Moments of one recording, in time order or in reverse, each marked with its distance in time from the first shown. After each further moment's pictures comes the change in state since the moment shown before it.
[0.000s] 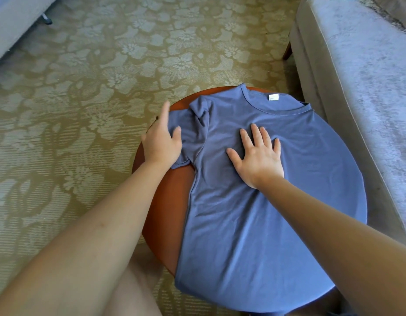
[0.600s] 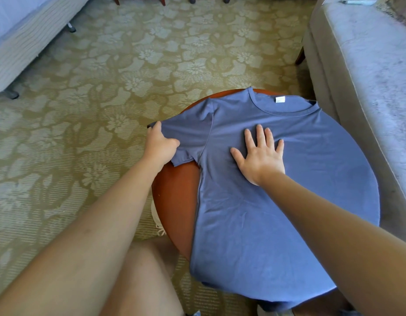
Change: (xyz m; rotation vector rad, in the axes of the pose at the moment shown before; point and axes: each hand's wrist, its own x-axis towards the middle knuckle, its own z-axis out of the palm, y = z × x) left_hand -0.005 -0.024 -0.042 -0.305 -0.156 -0.396; right_hand -0.003 -0.025 0.001 -0.046 -0.074 -0.005
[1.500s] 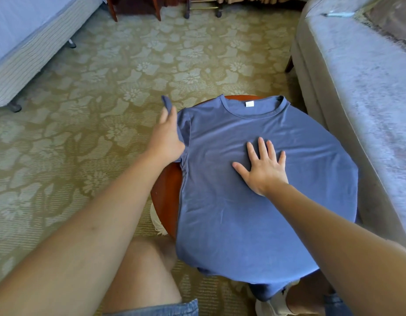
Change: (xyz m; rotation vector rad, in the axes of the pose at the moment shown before) left_hand -0.052 0.056 -0.009 0.625 -0.033 0.332; right_hand -0.037 0.032 0.002 -0.004 -0.026 -0.008
